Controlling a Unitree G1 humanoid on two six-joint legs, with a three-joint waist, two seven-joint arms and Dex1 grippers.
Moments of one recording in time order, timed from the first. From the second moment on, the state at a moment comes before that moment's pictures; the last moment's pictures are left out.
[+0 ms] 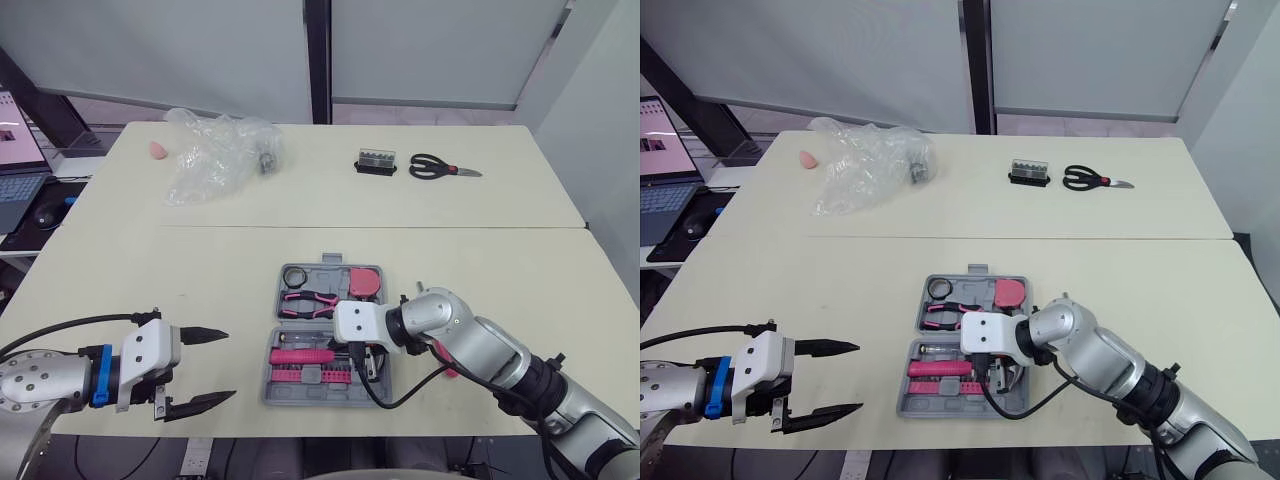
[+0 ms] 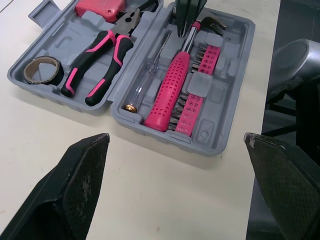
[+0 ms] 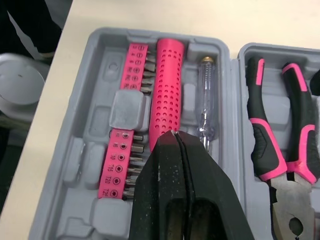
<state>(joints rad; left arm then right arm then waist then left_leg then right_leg) 0.36 0.94 0.34 -0.36 -0.42 0.13 -1.25 -0.53 -0.51 0.71 -0.31 -0.03 0.62 0.99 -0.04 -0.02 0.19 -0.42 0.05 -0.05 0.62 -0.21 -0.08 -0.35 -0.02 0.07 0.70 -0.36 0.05</state>
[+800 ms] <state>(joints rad) 0.34 0.90 0.32 -0.33 -0.42 0.13 -1.20 -0.45 -0.46 0.67 -0.22 -0.13 0.44 0.96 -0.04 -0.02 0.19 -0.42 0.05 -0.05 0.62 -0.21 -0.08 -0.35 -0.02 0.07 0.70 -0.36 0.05</state>
